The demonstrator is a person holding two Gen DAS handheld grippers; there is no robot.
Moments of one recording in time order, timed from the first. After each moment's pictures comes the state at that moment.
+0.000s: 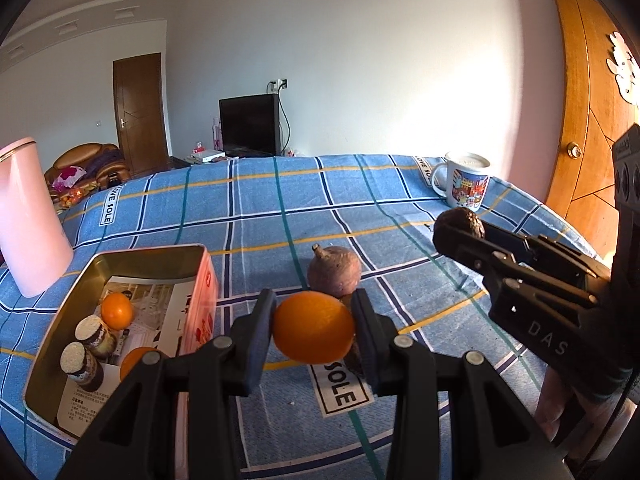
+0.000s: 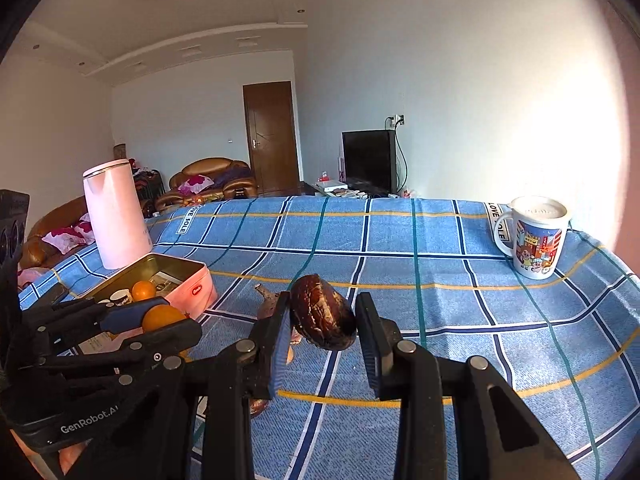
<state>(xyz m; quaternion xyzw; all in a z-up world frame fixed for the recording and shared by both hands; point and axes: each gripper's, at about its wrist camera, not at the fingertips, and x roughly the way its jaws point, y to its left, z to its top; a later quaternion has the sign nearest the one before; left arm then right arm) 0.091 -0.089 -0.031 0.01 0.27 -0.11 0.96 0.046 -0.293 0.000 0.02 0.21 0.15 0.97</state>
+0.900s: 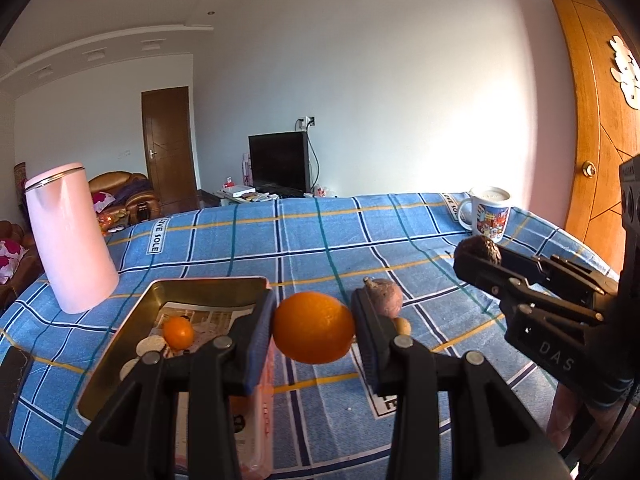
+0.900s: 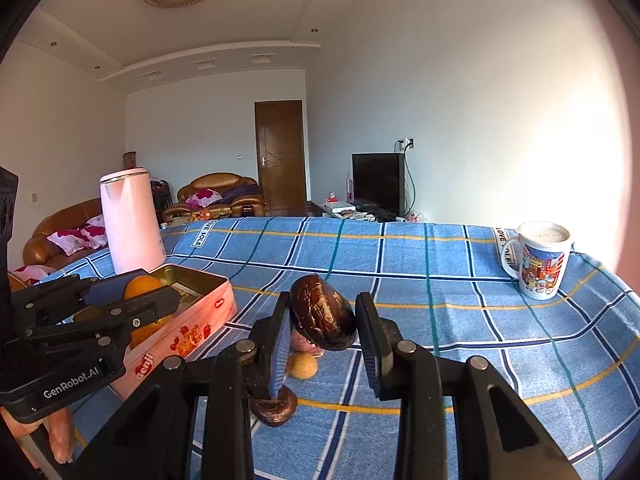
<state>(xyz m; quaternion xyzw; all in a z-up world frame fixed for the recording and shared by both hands) 0.065 -0.052 -0.013 0.02 0.20 -0.06 0.98 0.029 -0.272 0.010 0.01 0.17 0.16 0.97</state>
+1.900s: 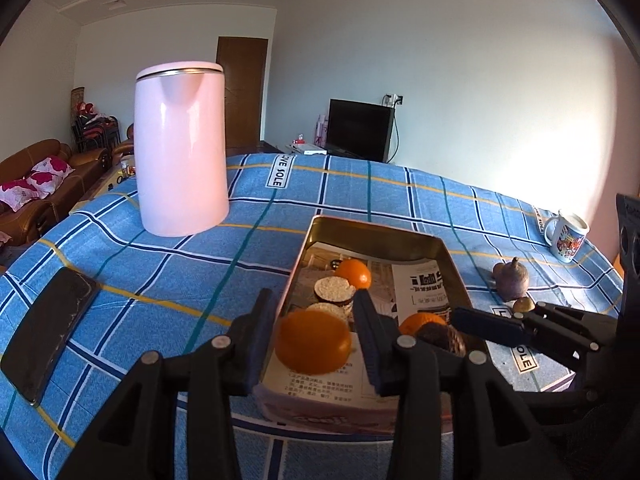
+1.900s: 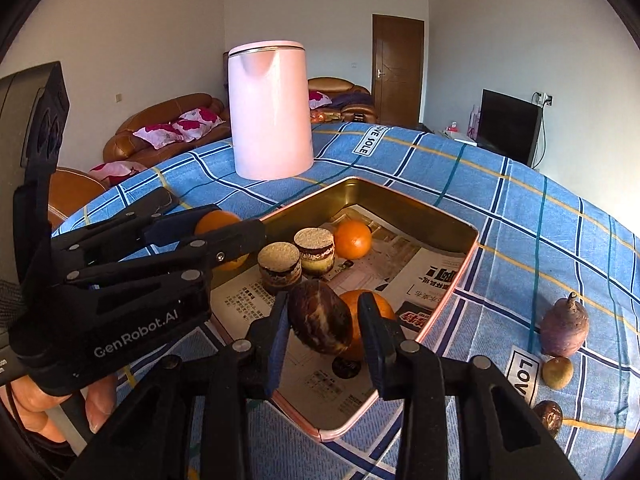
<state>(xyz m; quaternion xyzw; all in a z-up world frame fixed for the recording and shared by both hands) 0.059 0.092 -0.043 -0.07 0.26 0.04 0.96 0.041 -0.080 -0.016 -0.09 0.31 0.34 0.88</state>
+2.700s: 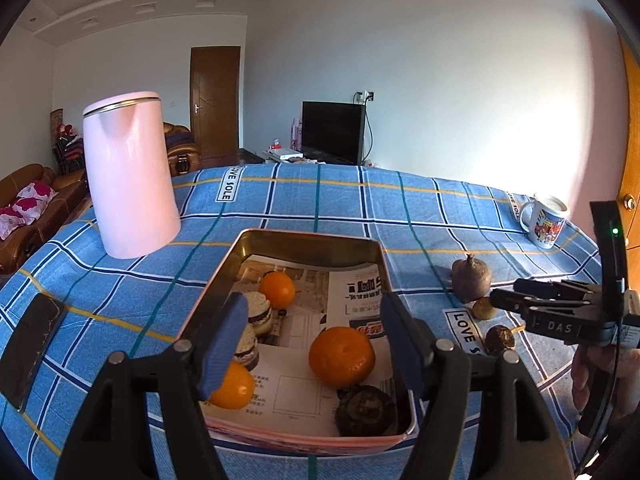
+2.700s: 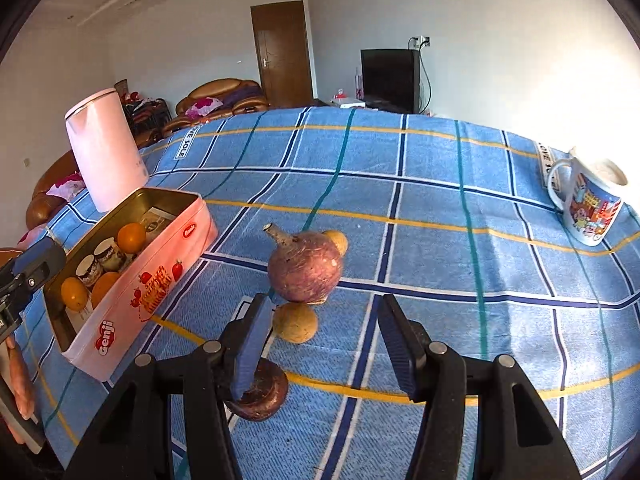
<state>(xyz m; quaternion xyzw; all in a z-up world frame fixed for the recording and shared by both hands) 0.072 0.027 -0.031 -0.04 0.26 0.01 0.96 0.109 -0.250 -0.030 -0.01 0.37 0.18 0.91</state>
